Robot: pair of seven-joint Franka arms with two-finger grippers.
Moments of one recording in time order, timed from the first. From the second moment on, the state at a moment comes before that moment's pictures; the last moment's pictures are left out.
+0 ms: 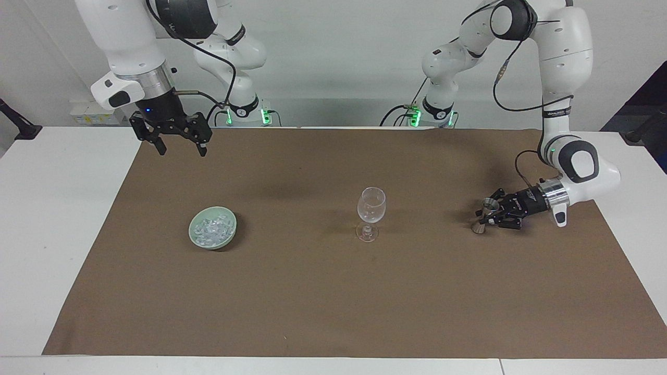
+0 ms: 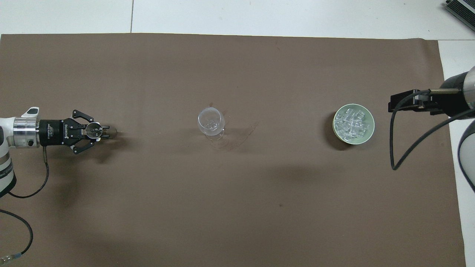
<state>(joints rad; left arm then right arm) 0.40 0.43 -0.10 -1.94 -1.01 1.79 -0.67 0.07 0.01 -0.03 -1.58 0.01 1.68 0.11</state>
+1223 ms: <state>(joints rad) 0.35 0.33 -0.10 -1.93 -1.01 1.77 -0.89 0.07 0.01 -0.03 -1.58 0.01 1.68 0.11</state>
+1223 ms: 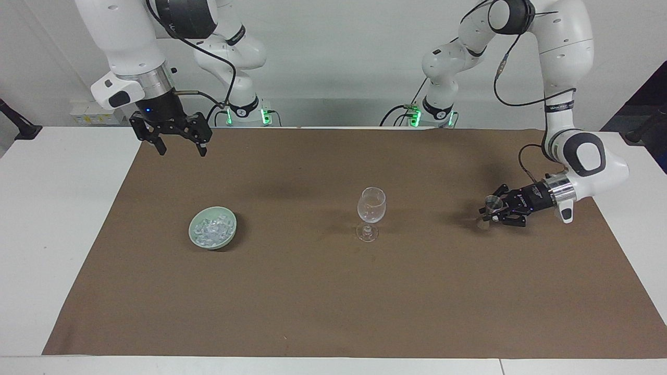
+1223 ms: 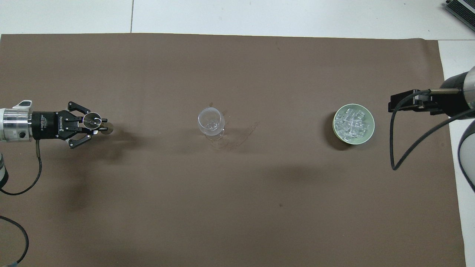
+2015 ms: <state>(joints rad) 0.25 0.20 -0.10 -1.93 -1.09 1.77 -1.00 0.07 0.01 -0.03 -1.58 0.01 1.68 0.11</state>
